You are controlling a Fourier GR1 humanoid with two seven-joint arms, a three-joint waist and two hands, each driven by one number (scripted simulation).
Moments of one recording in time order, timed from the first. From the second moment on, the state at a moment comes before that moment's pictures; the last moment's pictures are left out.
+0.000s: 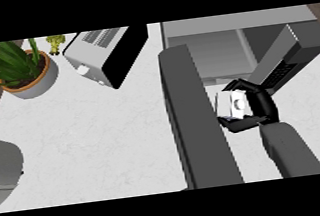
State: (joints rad) left arm 0.65 0.01 0.37 -2.35 0.39 -0.34 -0.07; right arm -0.44 -0.10 -0.19 -0.69 0.19 0.11 -0.89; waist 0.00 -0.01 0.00
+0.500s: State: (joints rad) left arm 0.63 0.01 0.42 -2.33 0.43 -0.38 -0.07; right arm -0.60 -0.07 -0.16 -0.76 0.22 -0.04 -0.69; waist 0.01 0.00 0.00
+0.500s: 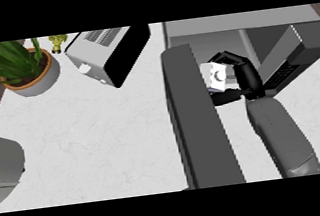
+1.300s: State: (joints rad) left arm 0.55 0.04 0.44 -2.27 0.45 -0.41 -0.06; right arm -0.96 -0.12 -0.22 -0.33 0.36 -0.35 -0.65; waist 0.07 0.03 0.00
